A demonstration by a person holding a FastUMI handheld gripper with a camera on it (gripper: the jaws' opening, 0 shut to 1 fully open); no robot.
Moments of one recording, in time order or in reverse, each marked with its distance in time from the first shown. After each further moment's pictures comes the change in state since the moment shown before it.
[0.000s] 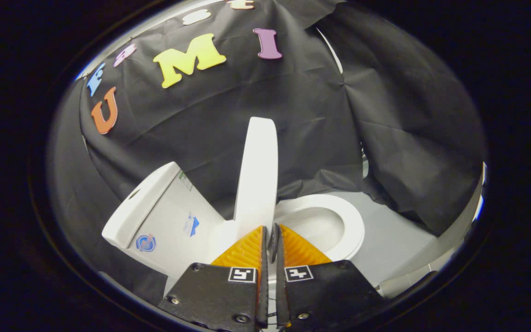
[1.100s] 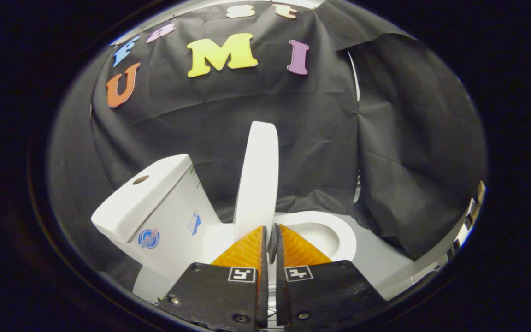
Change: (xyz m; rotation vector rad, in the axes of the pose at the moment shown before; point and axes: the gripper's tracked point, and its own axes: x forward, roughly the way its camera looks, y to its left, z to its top) arm -0.012 0.063 0.002 -0.202 -0.079 -0.087
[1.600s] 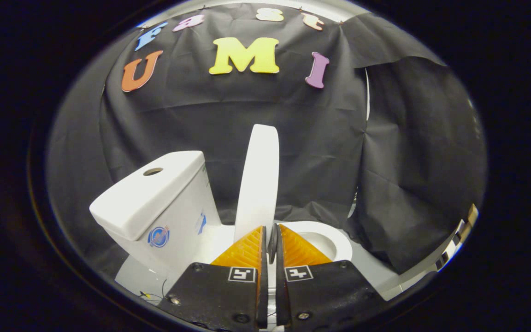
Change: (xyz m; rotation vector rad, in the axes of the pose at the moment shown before) arm -0.011 0.046 0.004 -0.134 -0.046 -0.025
